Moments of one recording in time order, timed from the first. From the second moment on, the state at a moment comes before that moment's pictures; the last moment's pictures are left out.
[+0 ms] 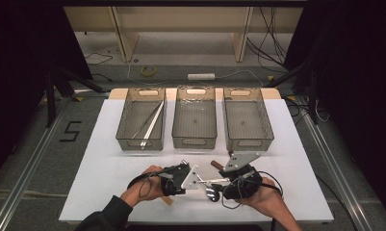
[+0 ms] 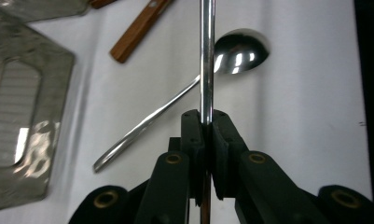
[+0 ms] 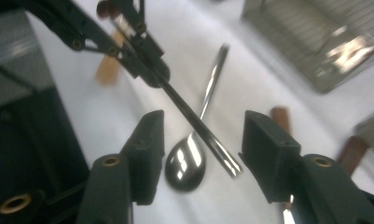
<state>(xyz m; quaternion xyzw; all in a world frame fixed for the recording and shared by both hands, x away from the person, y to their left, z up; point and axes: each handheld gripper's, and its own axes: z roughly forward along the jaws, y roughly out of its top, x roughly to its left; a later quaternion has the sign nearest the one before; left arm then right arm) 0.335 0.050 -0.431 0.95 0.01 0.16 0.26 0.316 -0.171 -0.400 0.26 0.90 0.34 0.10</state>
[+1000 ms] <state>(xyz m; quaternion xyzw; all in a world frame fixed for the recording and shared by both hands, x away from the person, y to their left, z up) 0.368 0.096 -0.409 0.91 0.23 0.16 0.32 0.317 -0.186 -0.423 0.34 0.83 0.43 0.13</state>
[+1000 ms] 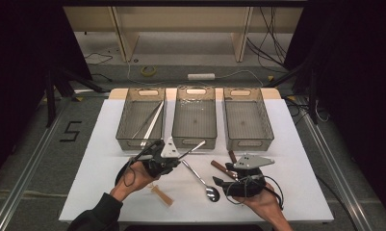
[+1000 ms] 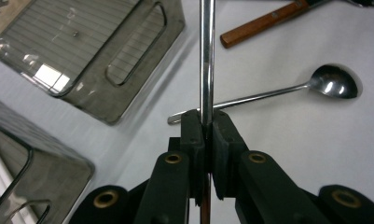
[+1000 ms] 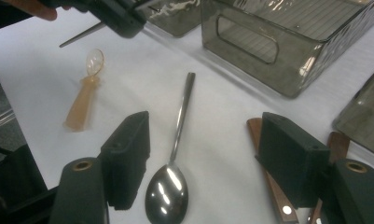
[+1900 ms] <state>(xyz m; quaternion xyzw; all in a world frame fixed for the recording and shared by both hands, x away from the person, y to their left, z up) 0.398 0.160 -0.380 0.82 0.37 0.18 0.39 0.314 -0.179 -0.427 0.35 0.82 0.44 0.11</state>
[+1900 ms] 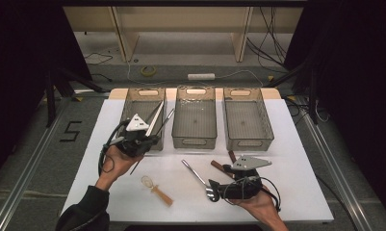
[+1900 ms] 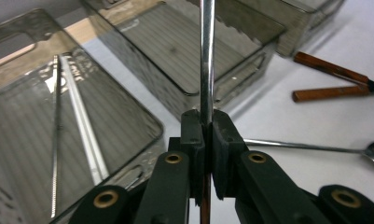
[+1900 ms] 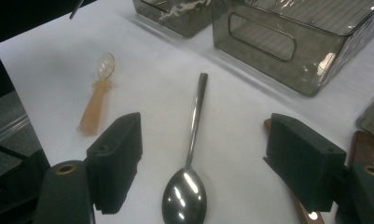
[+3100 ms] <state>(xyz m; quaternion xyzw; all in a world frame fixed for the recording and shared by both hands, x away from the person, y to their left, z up) 0.504 0.207 -0.351 0.75 0.47 0.23 0.40 0.312 -0.173 -0.430 0.34 0.83 0.44 0.10</state>
